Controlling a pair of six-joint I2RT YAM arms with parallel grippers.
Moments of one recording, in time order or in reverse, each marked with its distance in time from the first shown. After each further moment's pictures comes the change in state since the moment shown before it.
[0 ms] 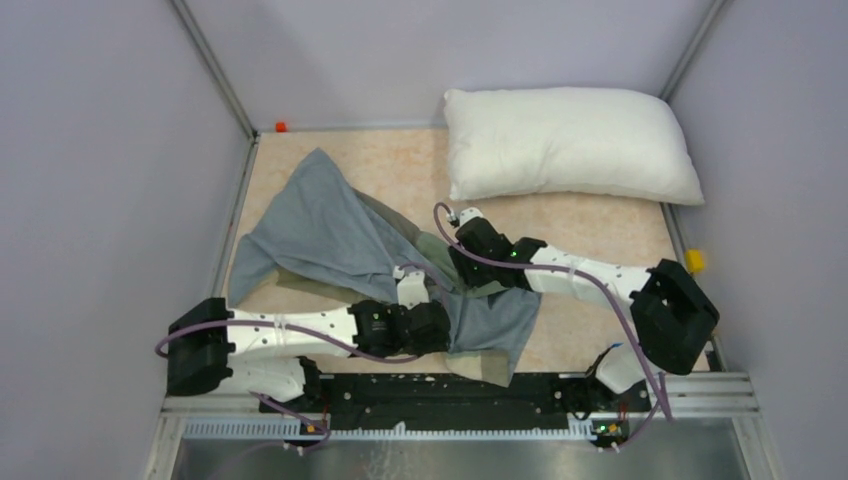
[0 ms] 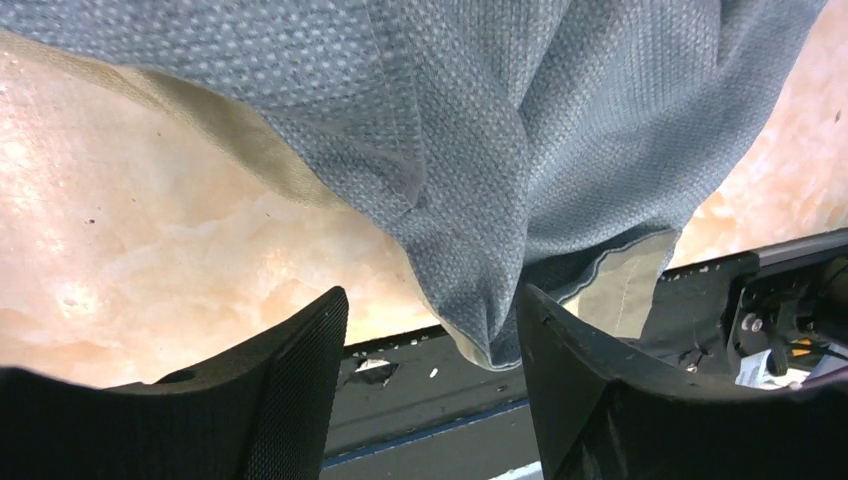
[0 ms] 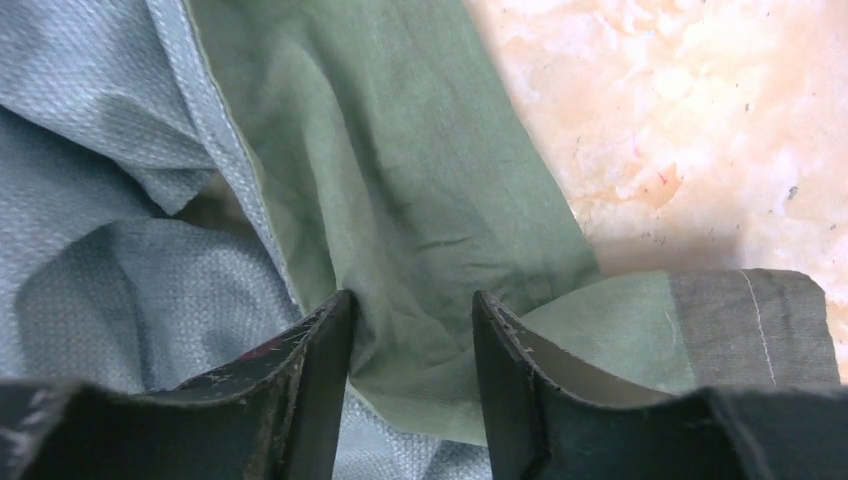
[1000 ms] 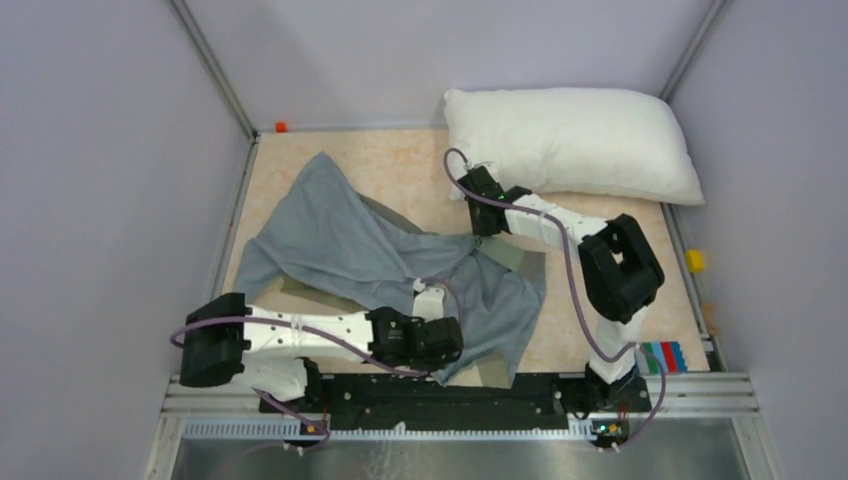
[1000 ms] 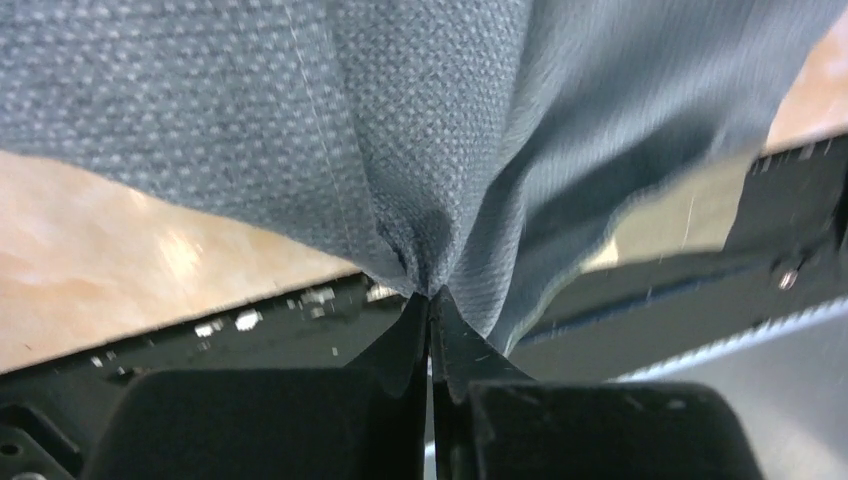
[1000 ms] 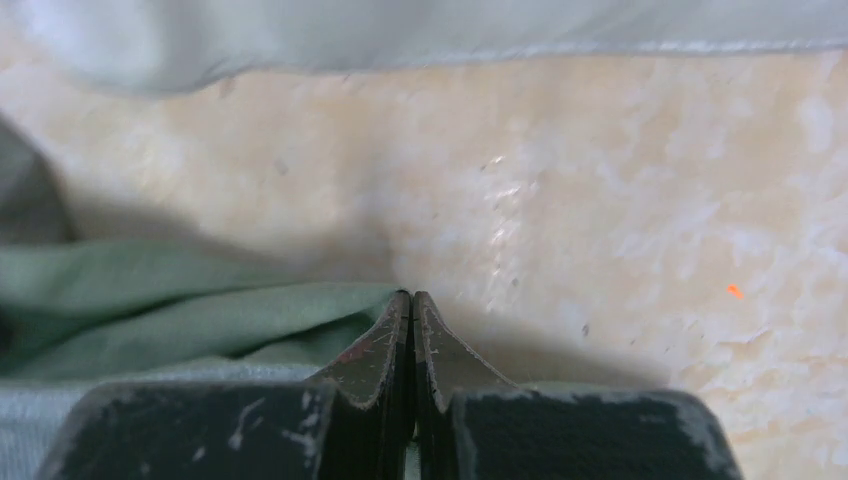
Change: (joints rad) left arm -0.079 0.083 0.087 -0.113 0.051 0.052; right arm -0.229 0.338 0.358 -0.106 0.132 0.034
